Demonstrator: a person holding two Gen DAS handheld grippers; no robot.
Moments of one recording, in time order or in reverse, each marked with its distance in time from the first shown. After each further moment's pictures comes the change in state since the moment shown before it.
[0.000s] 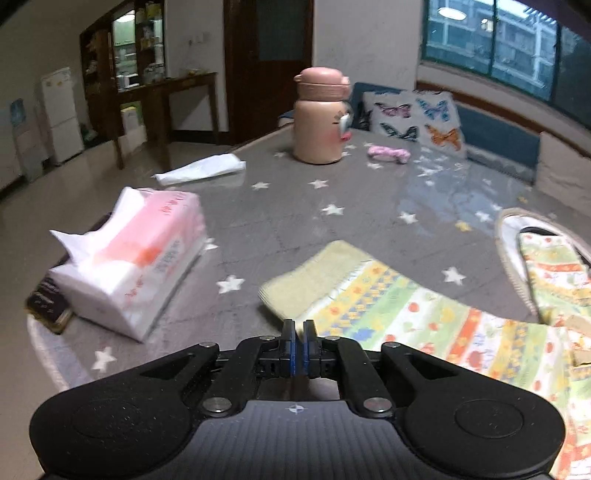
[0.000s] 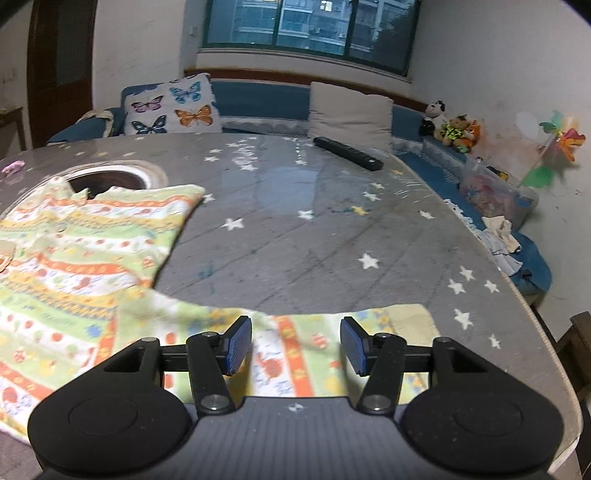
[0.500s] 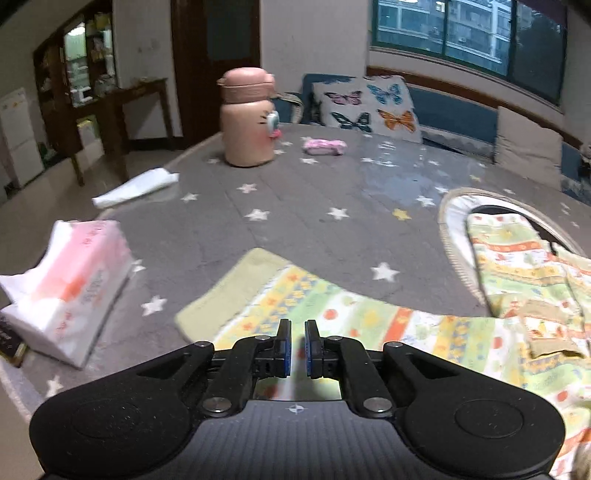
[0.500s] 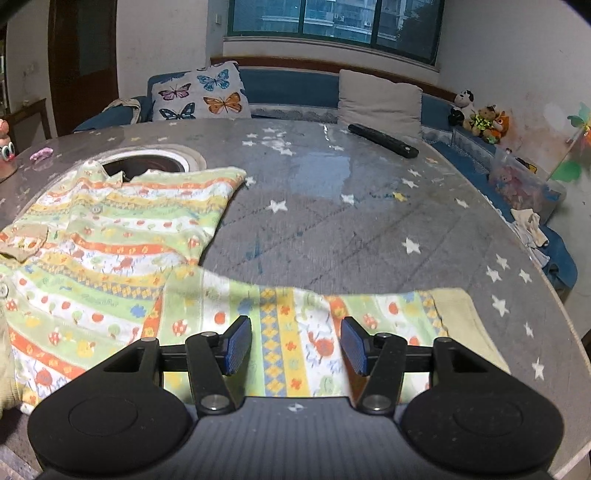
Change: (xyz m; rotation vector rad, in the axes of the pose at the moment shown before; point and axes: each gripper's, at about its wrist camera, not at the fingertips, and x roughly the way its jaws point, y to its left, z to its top) left arm 0.003 -0.054 0.012 0.117 0.024 -0.170; right arm 0.001 0.015 -0.001 -0.017 0.042 0.092
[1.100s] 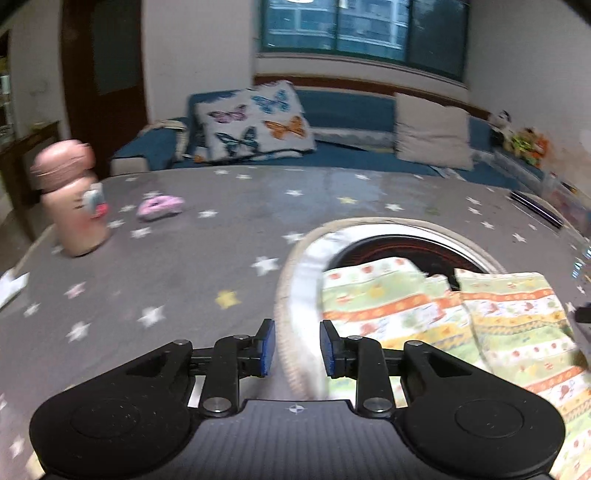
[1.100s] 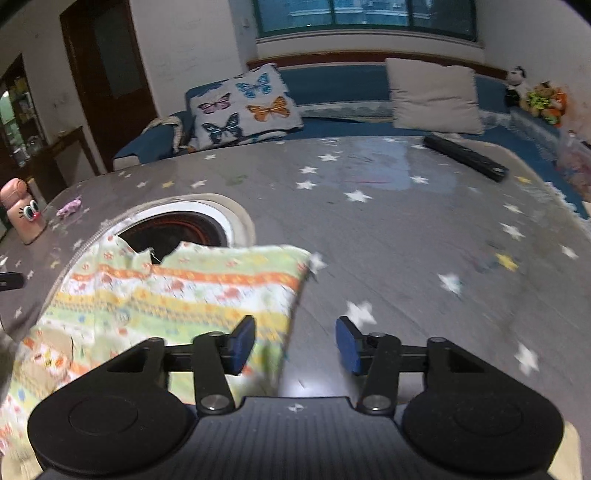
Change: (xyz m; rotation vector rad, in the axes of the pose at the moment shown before) left arm 0.056 -0.122 0.076 0.200 -0.019 -0.267; right arm 0.089 0.020 0.103 0.063 0.037 0.241
